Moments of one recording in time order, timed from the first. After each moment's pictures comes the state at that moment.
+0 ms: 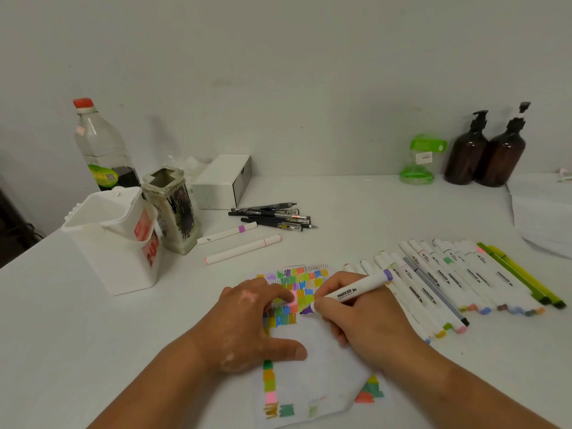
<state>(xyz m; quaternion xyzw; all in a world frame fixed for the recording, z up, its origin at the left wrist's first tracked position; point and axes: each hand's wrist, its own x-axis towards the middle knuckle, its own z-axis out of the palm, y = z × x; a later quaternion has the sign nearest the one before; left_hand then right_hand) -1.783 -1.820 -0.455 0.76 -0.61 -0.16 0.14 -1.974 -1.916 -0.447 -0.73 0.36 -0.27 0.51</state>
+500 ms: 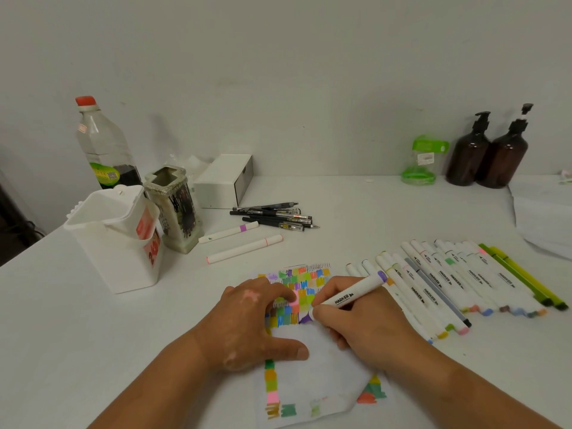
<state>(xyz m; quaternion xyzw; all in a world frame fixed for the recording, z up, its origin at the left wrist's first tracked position) -1.784 -1.820 -0.453 0.76 -0.61 -0.16 0.13 -1.974 -1.916 -0.446 -0.77 0.36 -0.23 0.47</state>
